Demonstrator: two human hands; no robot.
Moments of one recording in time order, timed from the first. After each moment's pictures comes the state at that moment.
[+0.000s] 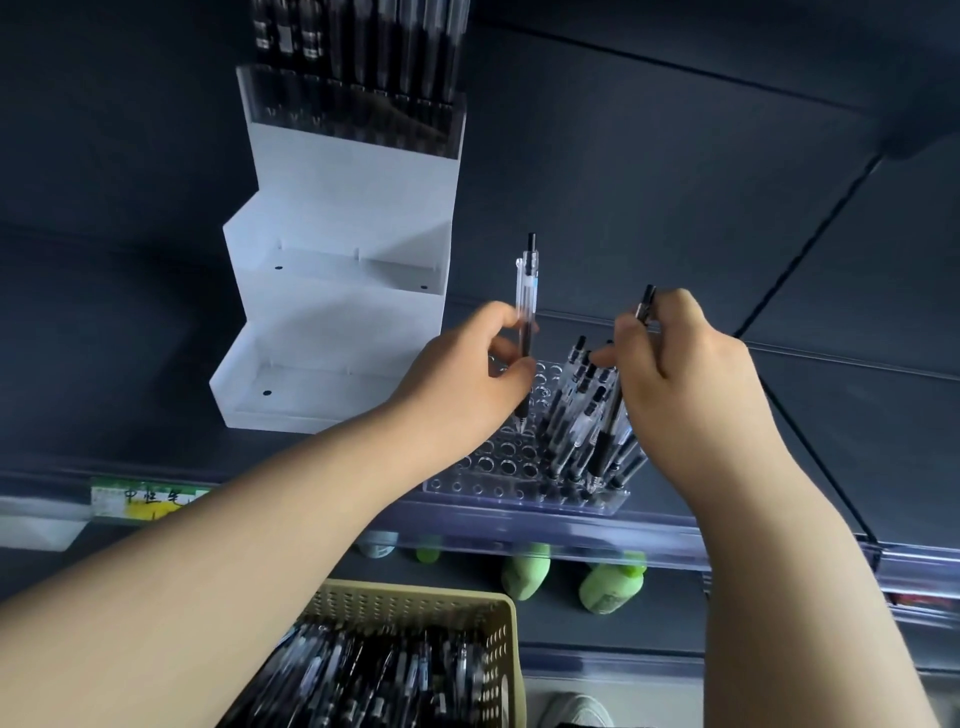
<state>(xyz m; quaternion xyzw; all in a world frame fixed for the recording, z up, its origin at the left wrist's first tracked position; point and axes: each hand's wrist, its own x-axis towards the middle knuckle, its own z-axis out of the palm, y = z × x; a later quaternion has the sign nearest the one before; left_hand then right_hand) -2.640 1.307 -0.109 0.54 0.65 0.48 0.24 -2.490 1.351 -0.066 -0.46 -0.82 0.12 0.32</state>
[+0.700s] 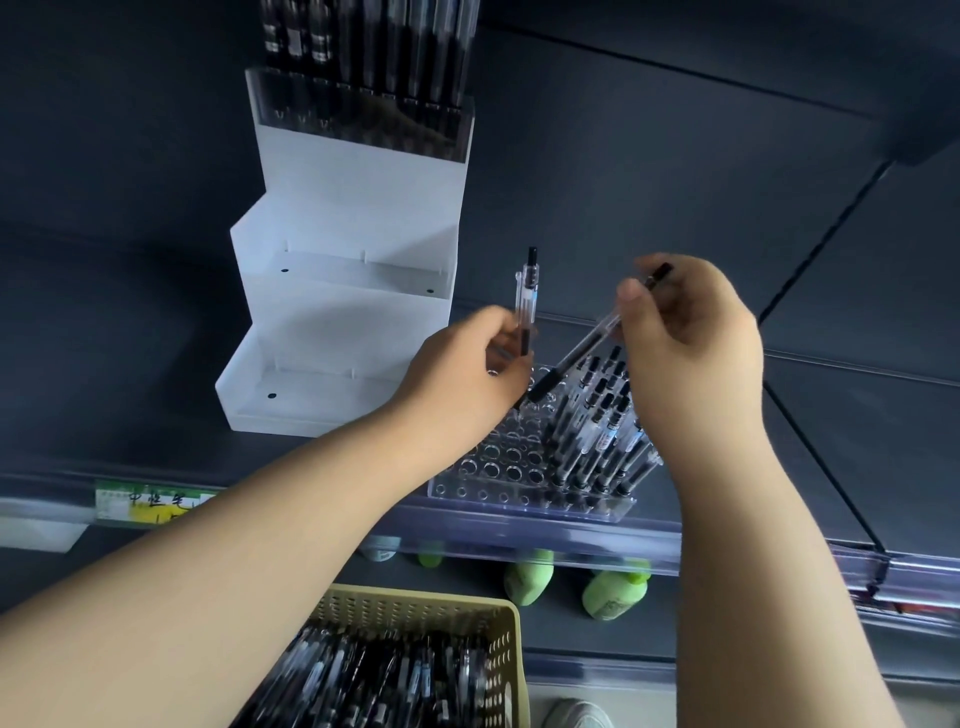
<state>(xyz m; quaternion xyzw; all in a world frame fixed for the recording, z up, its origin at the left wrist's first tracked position) -2.645 1.310 -0.108 0.52 0.65 0.51 0.21 -2.508 1.360 -0.061 -0.44 -0.73 0.24 0.47</state>
